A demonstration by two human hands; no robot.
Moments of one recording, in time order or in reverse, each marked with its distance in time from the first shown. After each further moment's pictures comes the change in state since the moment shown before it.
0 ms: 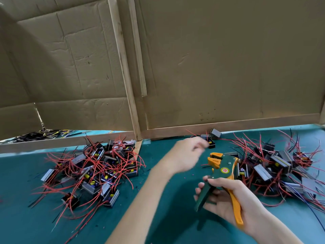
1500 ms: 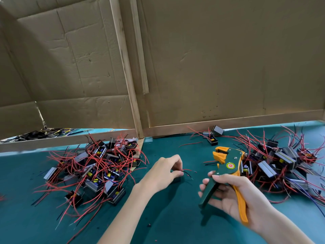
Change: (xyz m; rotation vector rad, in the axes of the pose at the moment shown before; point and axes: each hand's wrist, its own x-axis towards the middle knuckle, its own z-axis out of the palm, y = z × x) left_hand -0.026 -0.097 0.013 0.128 0.054 -0.020; right_hand -0.009 -0.004 0.013 -0.073 0.004 -0.050
